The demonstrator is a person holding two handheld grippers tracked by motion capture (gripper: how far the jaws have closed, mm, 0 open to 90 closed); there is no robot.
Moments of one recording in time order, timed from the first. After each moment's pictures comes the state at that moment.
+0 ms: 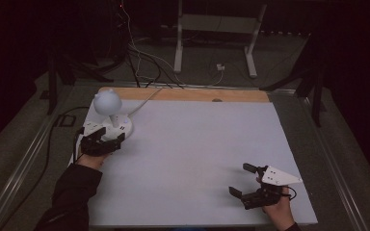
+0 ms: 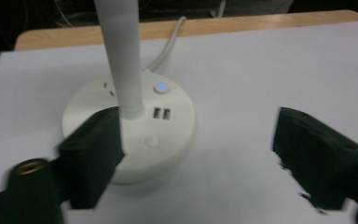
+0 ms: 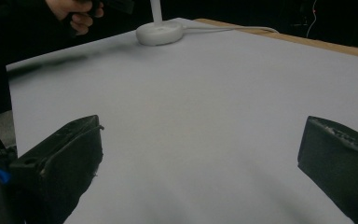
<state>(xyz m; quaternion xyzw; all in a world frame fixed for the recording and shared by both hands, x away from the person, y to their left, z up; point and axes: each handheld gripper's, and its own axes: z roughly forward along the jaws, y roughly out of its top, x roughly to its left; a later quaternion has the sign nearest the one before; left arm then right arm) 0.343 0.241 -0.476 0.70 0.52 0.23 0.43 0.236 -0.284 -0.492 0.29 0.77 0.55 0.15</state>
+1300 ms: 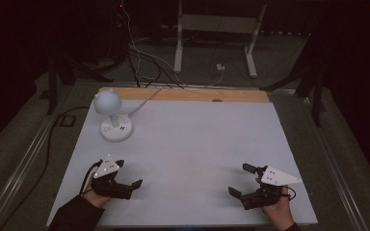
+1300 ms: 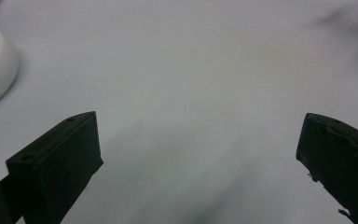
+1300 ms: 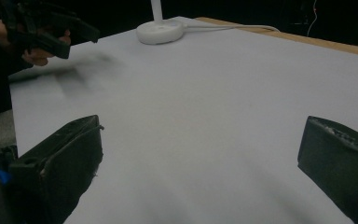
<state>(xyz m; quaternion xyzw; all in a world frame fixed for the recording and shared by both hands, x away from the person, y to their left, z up) 0.252 0.202 -0.504 0.80 0.36 0.14 0.45 0.235 -0.282 -0.493 0.29 0.77 0.55 0.15</state>
